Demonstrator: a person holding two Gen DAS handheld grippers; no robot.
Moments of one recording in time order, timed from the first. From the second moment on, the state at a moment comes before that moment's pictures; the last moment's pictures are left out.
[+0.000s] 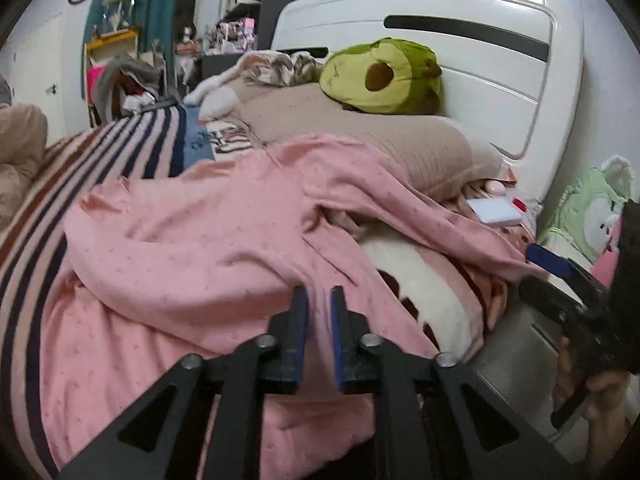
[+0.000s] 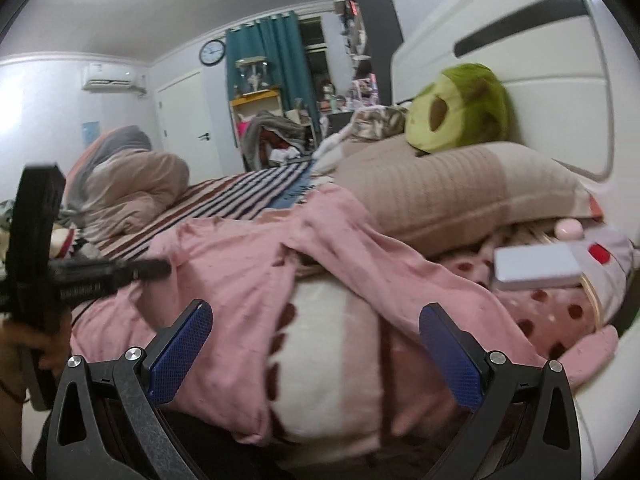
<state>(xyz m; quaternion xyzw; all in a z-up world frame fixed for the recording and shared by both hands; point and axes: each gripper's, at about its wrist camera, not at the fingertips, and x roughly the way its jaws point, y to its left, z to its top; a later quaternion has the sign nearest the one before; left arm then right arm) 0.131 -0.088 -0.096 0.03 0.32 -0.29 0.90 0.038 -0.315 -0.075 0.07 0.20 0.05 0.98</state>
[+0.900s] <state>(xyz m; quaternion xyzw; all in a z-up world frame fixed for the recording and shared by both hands) 0.066 0.101 -0.094 -0.03 0.27 -0.12 0.96 0.137 -0.158 -0.104 0.00 0.34 0.22 0.91</state>
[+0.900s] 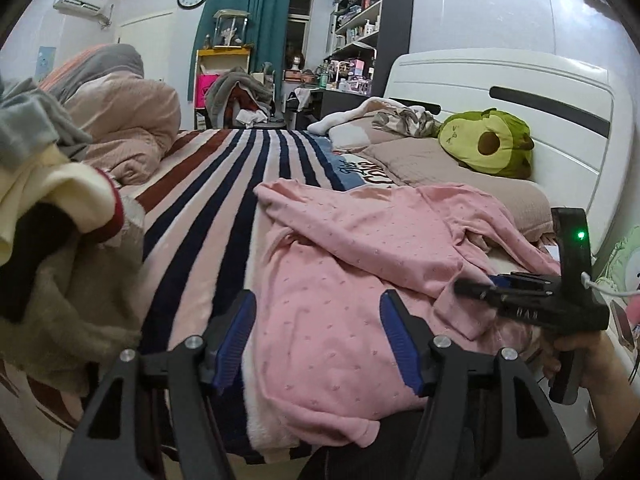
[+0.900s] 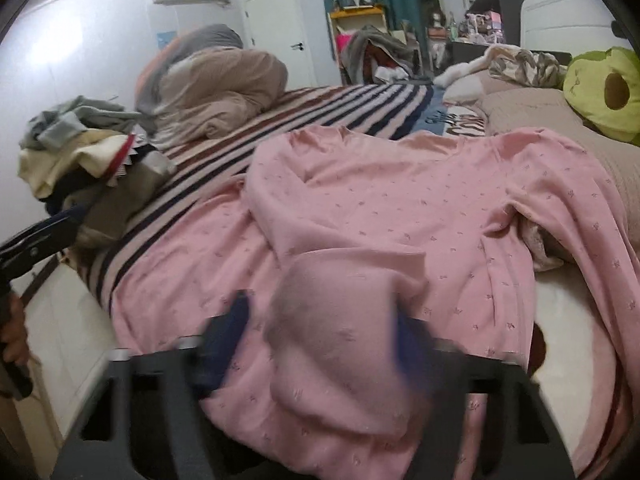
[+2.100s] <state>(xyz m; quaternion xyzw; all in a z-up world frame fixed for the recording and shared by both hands) 0.079 0.080 -0.101 -0.02 0.28 -0.12 0.95 0.113 -0.238 -0.102 0.05 0.34 0.17 0.92</state>
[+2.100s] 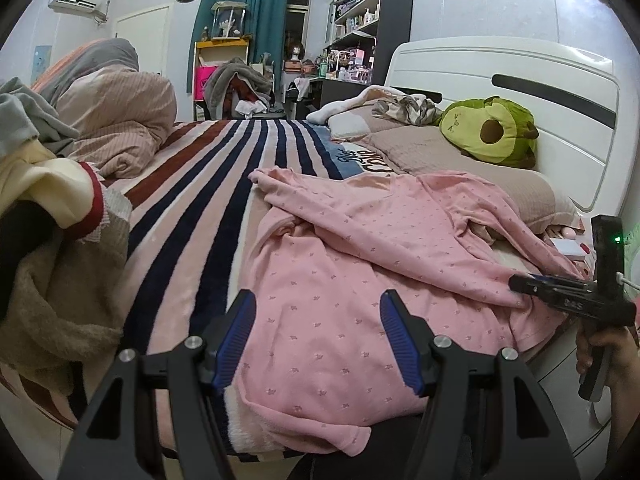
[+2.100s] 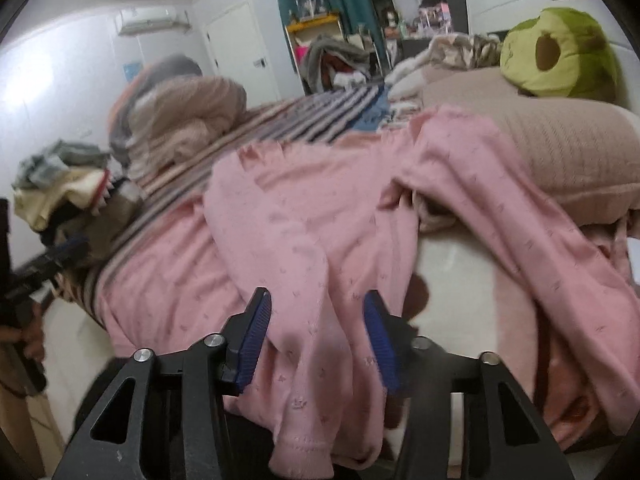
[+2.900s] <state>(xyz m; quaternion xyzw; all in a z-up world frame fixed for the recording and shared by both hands) 0.077 0.056 -0.083 0.00 0.27 -0.12 0.95 0.099 -0.396 -0.068 0.05 0.32 -0.04 0.94</state>
